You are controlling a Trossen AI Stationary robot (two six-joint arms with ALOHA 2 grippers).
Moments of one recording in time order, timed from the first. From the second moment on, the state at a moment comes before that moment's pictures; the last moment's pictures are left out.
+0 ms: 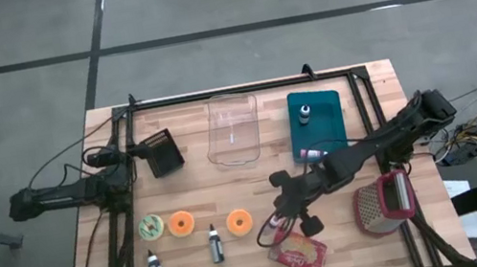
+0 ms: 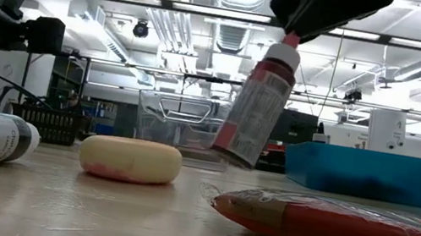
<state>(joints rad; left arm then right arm) 0.00 0.11 0.05 -0.18 -1.56 -0.30 0.34 1.61 1.17 -0.41 -0.04 0.03</state>
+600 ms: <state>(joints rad) 0.00 0.11 0.05 -0.18 -1.56 -0.30 0.32 1.57 1.27 -0.76 0.03 0.32</state>
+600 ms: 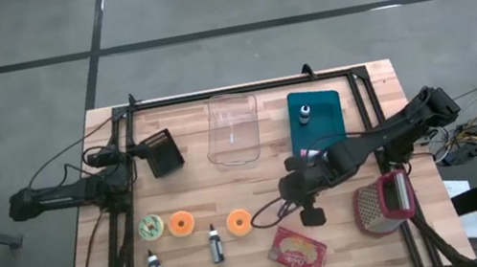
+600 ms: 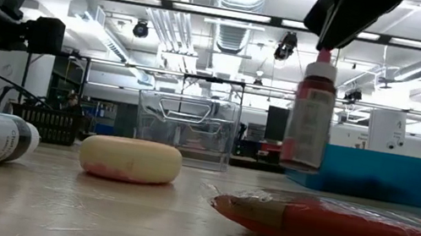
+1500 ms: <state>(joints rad) 0.00 0.11 0.05 -0.18 -1.56 -0.30 0.01 1.28 1.36 -1.19 0.08 0.51</state>
